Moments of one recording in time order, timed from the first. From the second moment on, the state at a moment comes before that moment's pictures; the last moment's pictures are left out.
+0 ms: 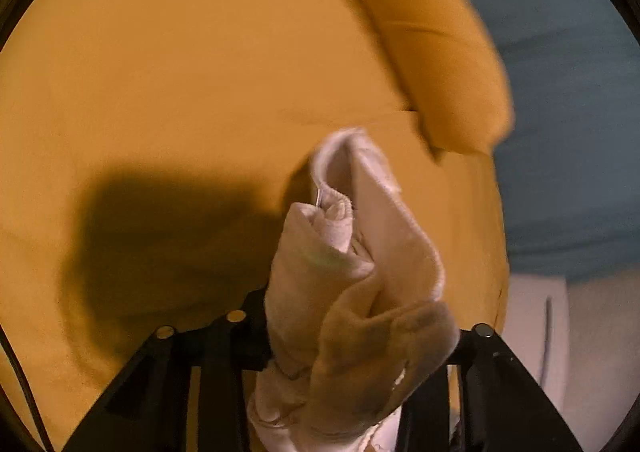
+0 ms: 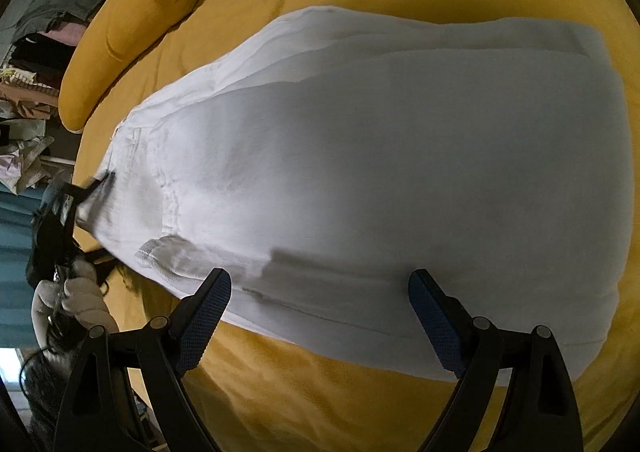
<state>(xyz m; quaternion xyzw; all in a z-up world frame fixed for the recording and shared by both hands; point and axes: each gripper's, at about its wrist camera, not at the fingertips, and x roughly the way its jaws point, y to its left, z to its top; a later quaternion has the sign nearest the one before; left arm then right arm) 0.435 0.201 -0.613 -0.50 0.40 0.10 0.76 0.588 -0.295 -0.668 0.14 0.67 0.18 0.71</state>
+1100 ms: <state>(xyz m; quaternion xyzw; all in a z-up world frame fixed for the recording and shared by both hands) 0.434 -0.208 -0.516 -0.04 0.51 -0.19 0.83 0.562 -0.584 -0.671 0.41 0.61 0.06 0.68</state>
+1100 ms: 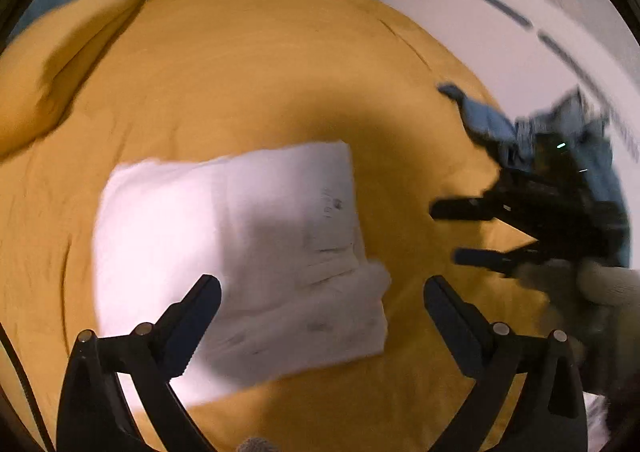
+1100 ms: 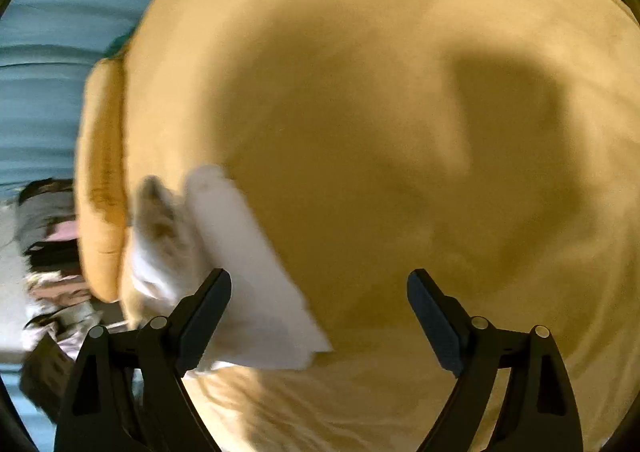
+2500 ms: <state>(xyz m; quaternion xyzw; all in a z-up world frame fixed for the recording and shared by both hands) 0.646 -0.101 -0.629 -0.21 0.64 -0.14 0.72 0.594 -0.529 -0.712 0.40 0.67 0.12 0.61</state>
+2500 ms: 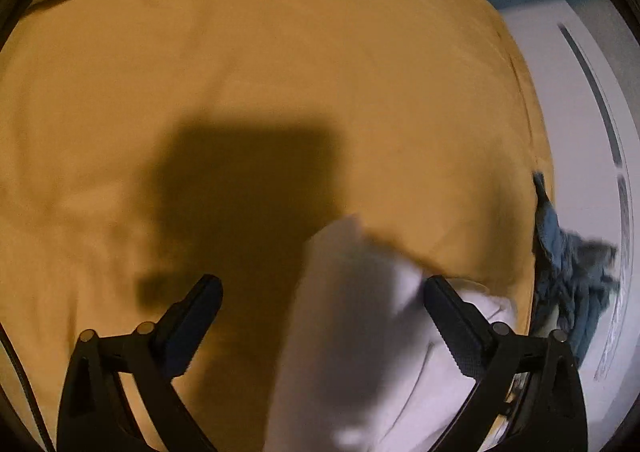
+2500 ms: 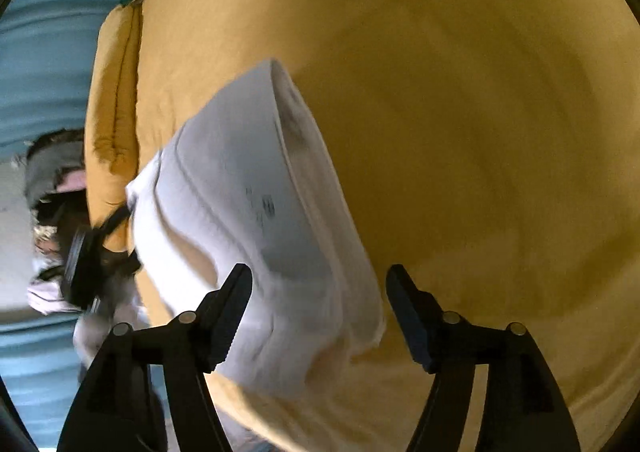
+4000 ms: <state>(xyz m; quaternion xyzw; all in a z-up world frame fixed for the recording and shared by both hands) 0.537 -0.090 -0.579 -0.27 0.61 -0.18 0.72 0.566 -0.521 -0.739 0.36 0.67 0.04 0.65</state>
